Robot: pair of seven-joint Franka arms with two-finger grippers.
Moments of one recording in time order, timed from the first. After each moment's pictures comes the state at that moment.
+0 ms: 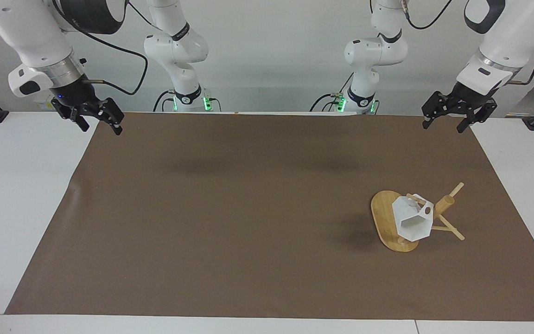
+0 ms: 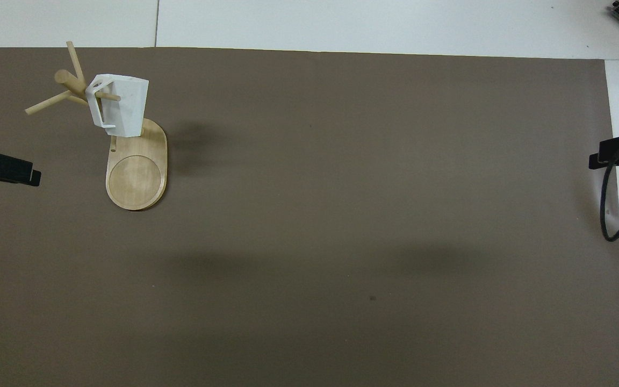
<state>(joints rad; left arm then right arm) 0.02 -0.02 -0.04 -1.54 -0.07 1.52 0.08 -0.03 0.02 -0.12 -1.55 0.05 1.63 0.05</state>
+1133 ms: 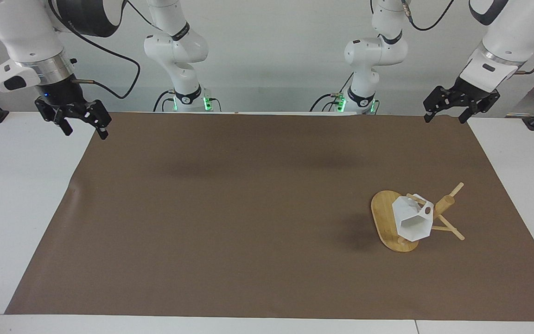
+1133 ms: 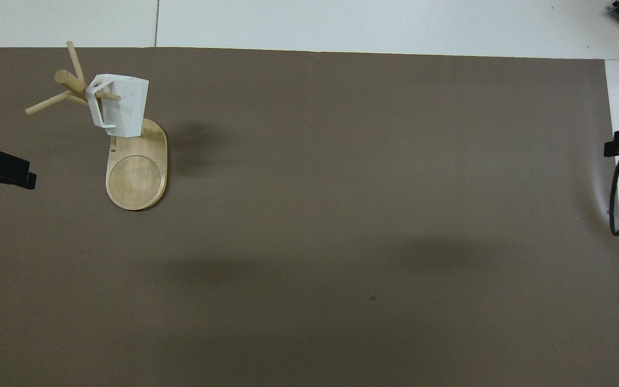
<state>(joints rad) 0.01 0.01 -0.06 -1.48 -0.03 1.43 0.01 -0.03 0.02 -0.12 -1.56 0.00 1.69 -0.01</state>
